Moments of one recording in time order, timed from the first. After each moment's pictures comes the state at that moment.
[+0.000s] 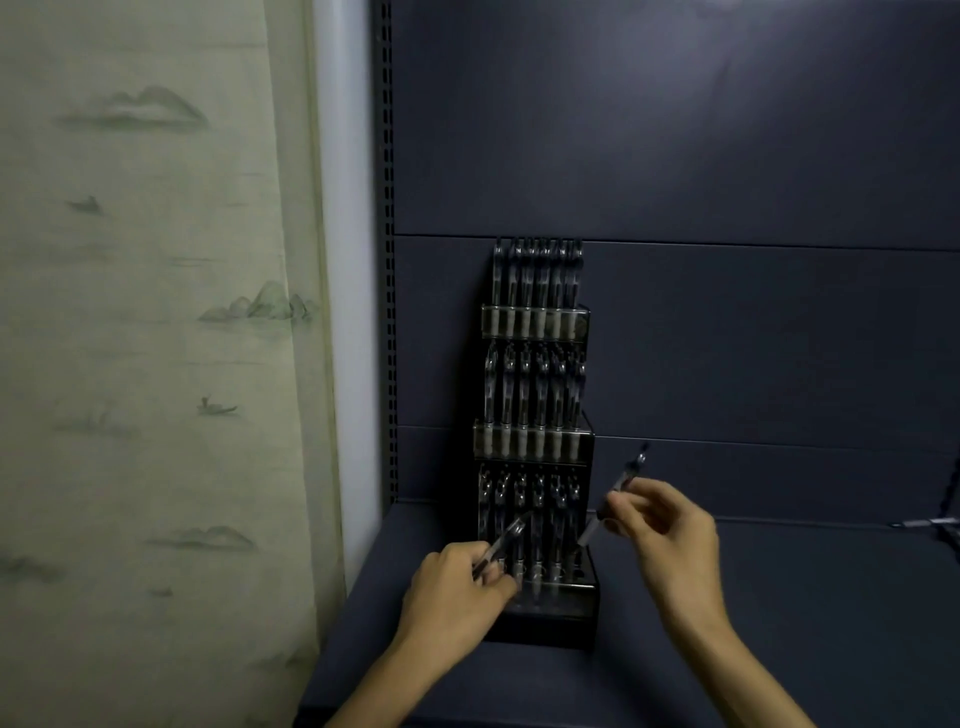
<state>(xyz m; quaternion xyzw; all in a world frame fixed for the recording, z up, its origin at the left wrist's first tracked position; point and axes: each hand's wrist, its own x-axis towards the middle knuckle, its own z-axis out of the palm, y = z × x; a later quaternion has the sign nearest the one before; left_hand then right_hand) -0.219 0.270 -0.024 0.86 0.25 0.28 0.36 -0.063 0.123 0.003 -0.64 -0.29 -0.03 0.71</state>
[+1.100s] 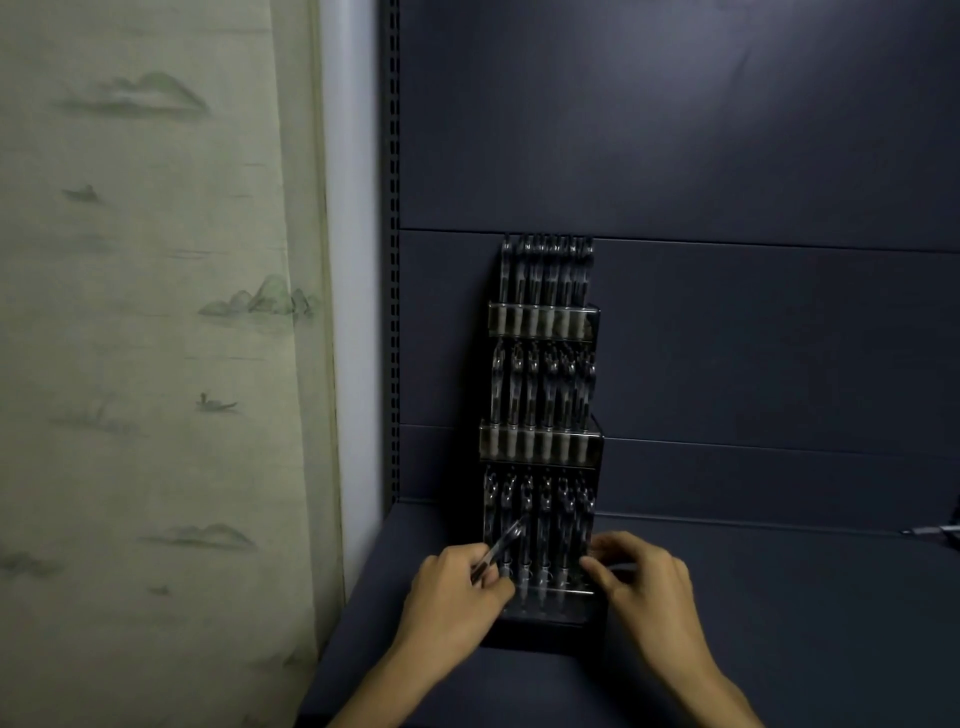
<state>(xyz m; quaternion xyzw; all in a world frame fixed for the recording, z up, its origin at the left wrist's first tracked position) -0.216 0.280 -0.028 0.85 0.25 0.29 0.37 -0.061 0.133 -0.040 -0.80 -0.35 -0.09 0.48</state>
